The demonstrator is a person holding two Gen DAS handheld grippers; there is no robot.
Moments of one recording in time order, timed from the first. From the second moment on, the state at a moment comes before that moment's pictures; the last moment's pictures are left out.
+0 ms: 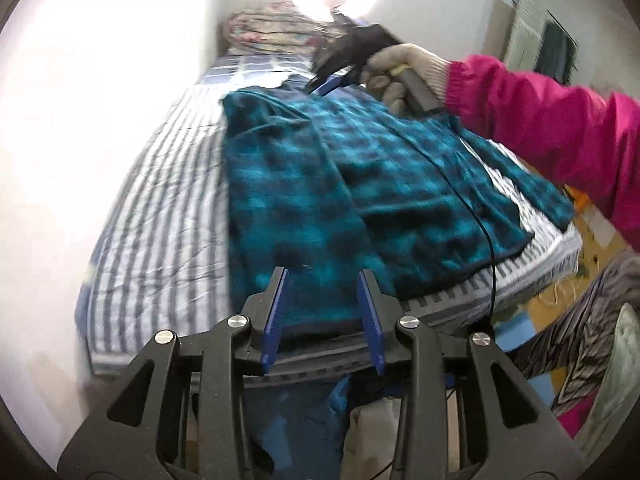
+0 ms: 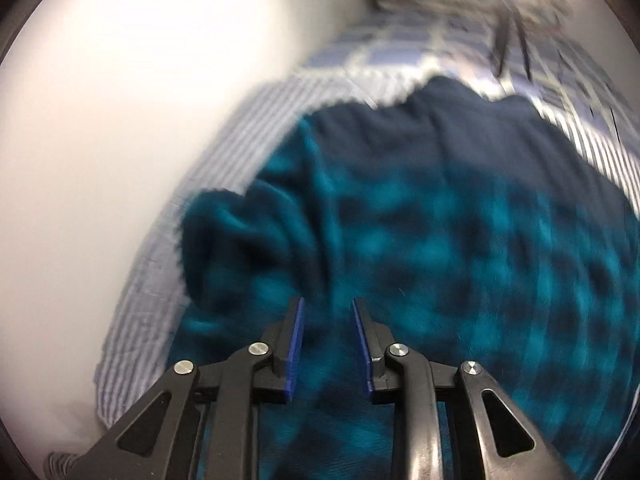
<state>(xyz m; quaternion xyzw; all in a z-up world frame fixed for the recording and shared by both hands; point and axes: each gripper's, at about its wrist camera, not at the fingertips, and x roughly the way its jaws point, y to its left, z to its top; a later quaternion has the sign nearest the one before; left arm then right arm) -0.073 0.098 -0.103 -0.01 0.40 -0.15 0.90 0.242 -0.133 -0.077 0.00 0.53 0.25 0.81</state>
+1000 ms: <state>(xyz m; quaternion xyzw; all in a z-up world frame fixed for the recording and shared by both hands) -0.036 0.149 -0.160 -0.18 0.47 -0.09 0.86 0.293 -0.042 -0.177 -0.01 0.56 0.24 0.79</state>
